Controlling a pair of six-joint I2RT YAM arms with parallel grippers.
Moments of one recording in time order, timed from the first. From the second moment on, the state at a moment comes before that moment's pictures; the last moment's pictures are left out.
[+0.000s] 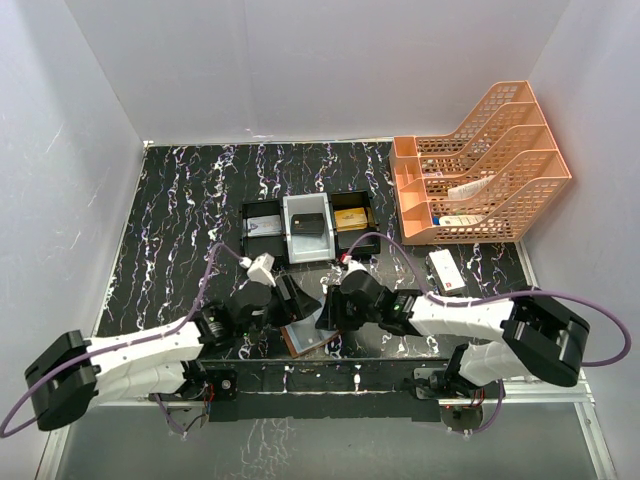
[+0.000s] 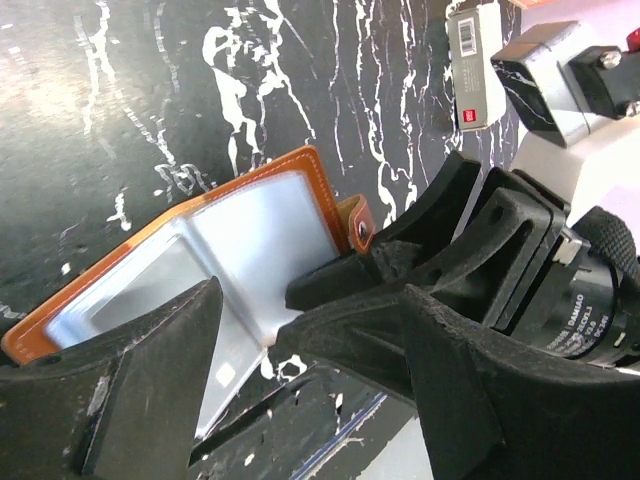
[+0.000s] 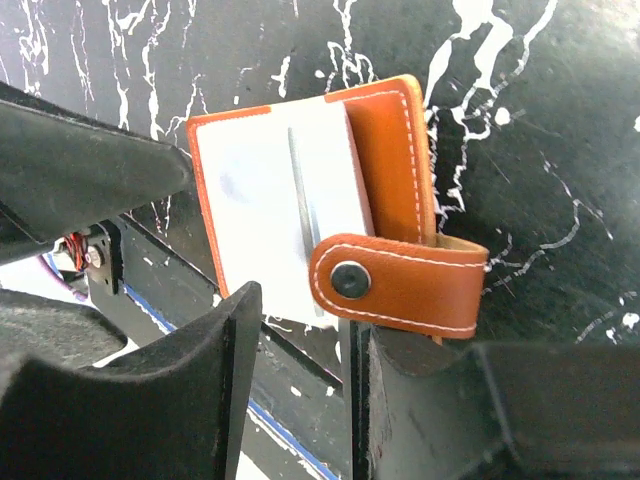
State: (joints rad) left arm -1.01 1.00 0.33 0.13 -0.15 -1.10; right arm 1.03 1.31 0.54 0.01 -0.05 0.95
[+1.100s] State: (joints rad) left arm -1.01 0.92 0.23 -0.17 -0.27 -1.28; right arm 1.09 1.63 0.94 -0.30 -0.08 0.45
